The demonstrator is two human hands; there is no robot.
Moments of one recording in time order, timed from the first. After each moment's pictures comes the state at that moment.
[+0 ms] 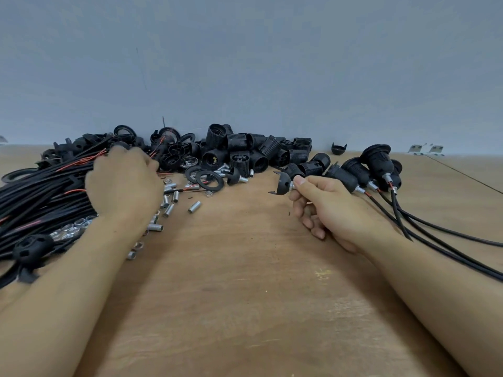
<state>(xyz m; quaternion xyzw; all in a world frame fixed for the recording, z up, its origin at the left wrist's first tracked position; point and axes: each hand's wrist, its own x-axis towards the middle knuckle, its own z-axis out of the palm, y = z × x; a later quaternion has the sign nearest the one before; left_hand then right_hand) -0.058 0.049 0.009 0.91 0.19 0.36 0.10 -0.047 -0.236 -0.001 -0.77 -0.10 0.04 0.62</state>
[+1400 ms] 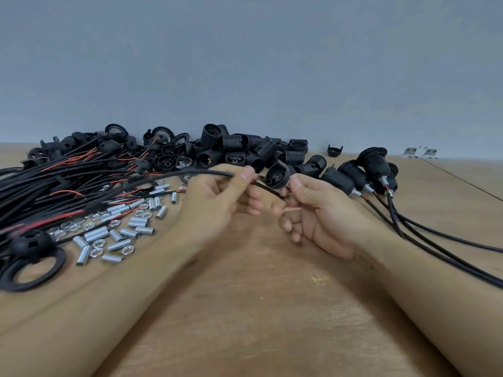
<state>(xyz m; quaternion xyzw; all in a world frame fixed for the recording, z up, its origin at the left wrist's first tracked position) -0.073 -0.052 -0.002 0.62 -0.14 0.14 0.76 -0.054 -0.232 0.005 -0.61 -0.18 0.19 0.75</state>
